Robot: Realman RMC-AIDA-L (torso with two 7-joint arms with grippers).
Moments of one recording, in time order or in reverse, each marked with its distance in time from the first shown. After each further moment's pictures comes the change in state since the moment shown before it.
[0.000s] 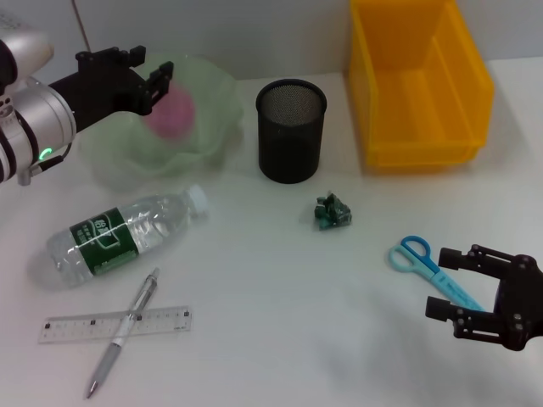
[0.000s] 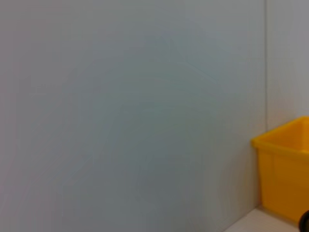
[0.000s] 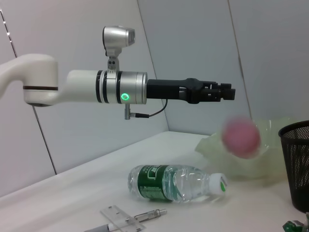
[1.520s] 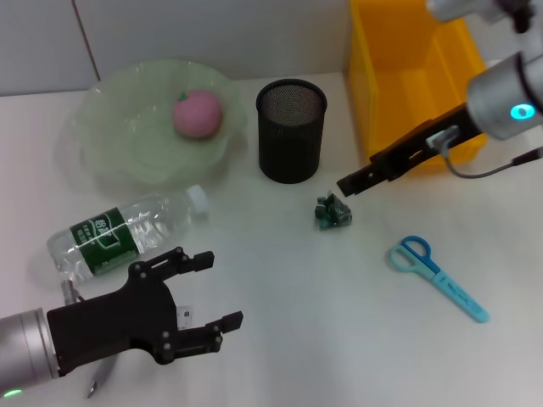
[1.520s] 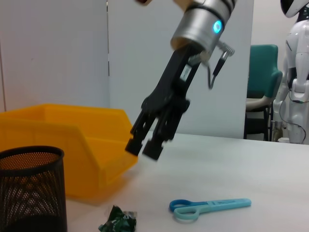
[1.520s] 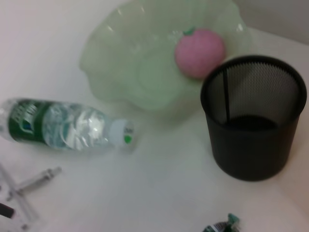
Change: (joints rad) left arm 0.249 0.007 -0.070 -0.225 0.041 0.842 0.400; right arm 0.420 0.002 -0.738 -0.613 -0.336 0.307 1.398
